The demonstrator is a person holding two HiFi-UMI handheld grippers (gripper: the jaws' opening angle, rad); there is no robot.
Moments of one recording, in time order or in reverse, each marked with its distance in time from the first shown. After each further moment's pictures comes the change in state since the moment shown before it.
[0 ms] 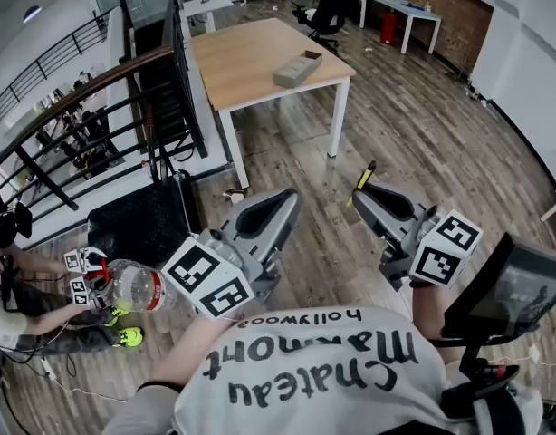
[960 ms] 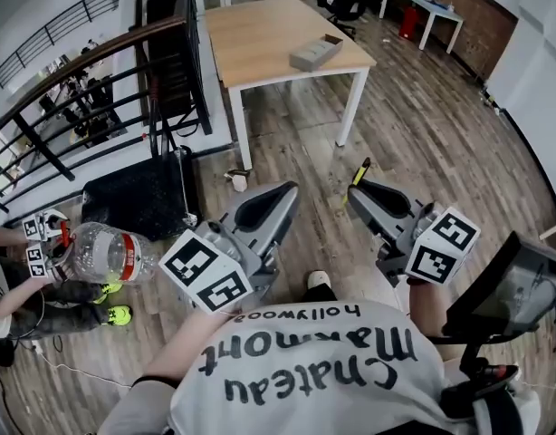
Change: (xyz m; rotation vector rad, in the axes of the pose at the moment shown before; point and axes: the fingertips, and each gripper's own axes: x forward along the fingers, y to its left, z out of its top) left arm -0.005 0.058 -0.022 -0.053 -0.017 0.079; right arm 0.057 -0.022 -0.029 -0.021 0.094 0.072
